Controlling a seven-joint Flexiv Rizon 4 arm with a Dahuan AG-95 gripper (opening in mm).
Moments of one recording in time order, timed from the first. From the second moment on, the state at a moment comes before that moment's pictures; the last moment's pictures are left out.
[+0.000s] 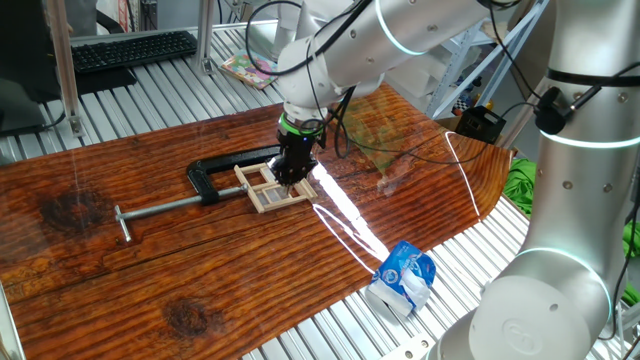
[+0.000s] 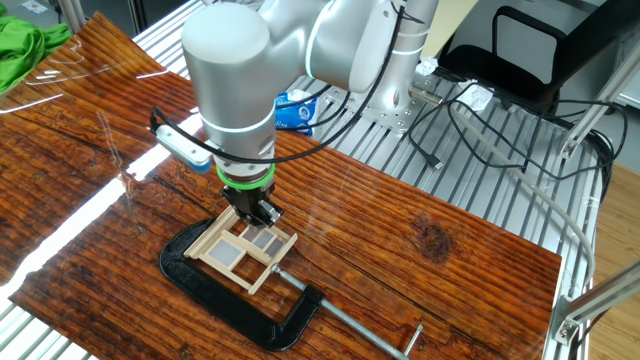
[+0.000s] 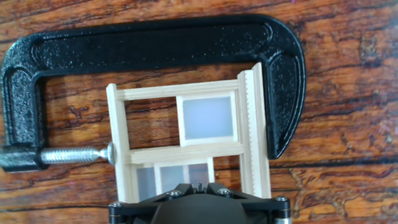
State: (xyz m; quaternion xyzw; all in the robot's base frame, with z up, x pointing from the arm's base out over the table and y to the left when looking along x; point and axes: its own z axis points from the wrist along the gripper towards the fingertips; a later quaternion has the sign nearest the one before) arm 0.541 -0.036 0.016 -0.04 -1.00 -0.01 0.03
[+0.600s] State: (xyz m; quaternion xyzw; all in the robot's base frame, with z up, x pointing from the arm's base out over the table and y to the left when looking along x) arm 0.541 -0.047 0.015 -0.02 -1.00 -0.02 0.03
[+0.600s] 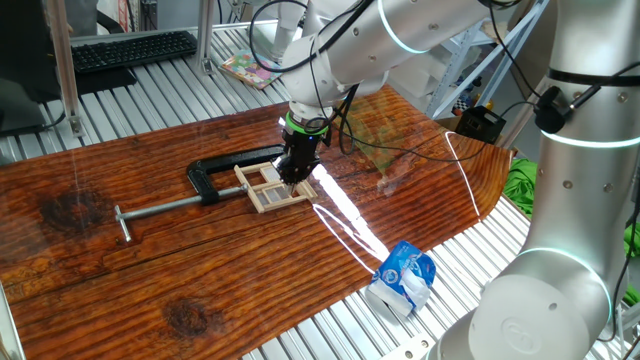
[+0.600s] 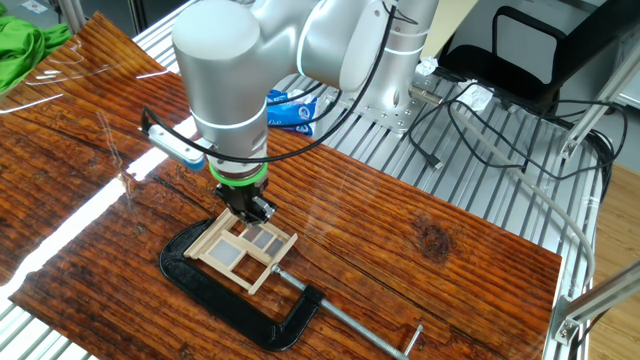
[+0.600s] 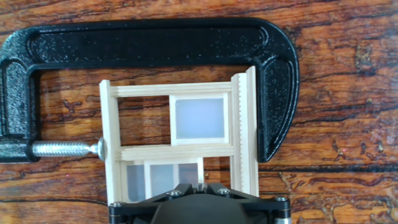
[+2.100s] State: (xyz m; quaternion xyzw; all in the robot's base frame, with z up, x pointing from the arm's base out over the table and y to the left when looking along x) arm 0.539 -0.056 0.012 0.00 -1.00 -0.01 0.02
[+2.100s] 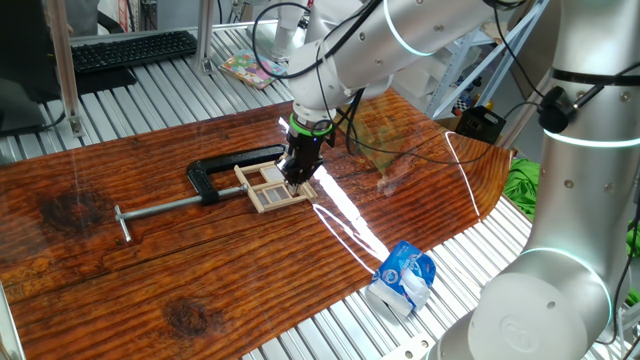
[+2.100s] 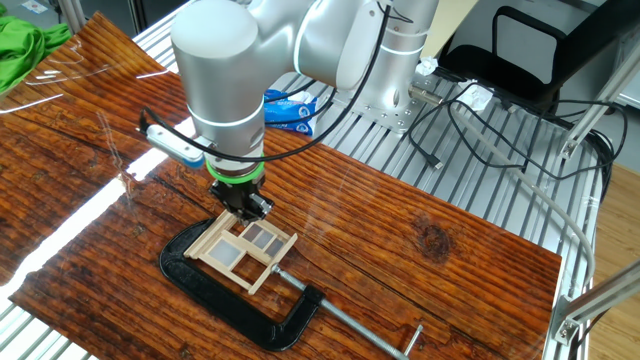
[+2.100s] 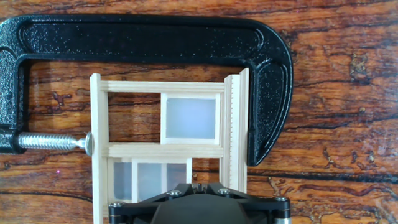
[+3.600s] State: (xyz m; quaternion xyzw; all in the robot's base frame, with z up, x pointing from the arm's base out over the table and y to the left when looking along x) arm 0.538 -0.057 0.008 -0.01 -1.00 -0.02 0.01
